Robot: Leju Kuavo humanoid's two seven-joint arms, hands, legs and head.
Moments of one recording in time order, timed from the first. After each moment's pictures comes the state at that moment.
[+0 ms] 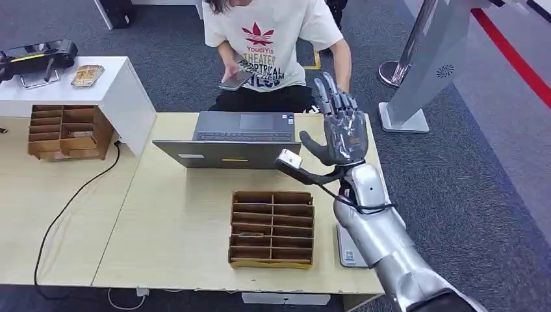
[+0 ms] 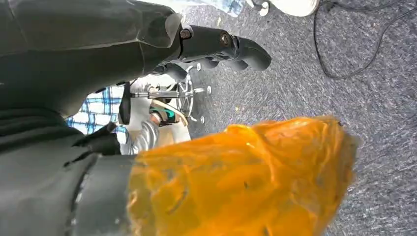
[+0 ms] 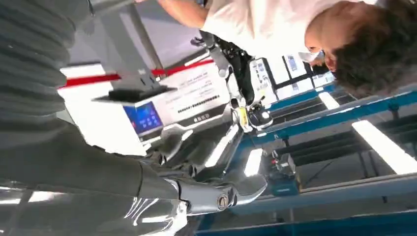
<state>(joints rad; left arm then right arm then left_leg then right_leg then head) -0.04 -0.12 0.61 -0.19 -1.39 -0.12 0.42 -0.65 0.11 0.39 -0.93 1.15 -0.67 -0.15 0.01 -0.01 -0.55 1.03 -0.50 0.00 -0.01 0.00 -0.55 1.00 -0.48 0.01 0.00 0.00</state>
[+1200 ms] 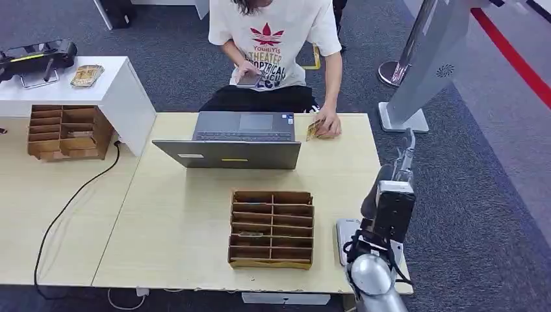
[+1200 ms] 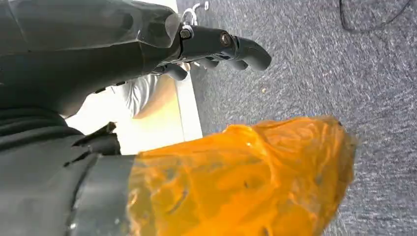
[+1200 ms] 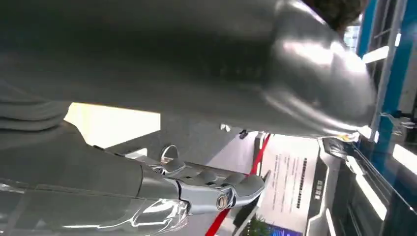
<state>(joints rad) -0.04 -0.17 0.77 -0.19 -1.29 -0.08 0.46 -0.15 0.16 0.31 -1.60 0.28 -0.63 -0.26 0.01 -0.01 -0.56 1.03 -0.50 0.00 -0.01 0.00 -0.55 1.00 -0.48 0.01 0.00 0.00</state>
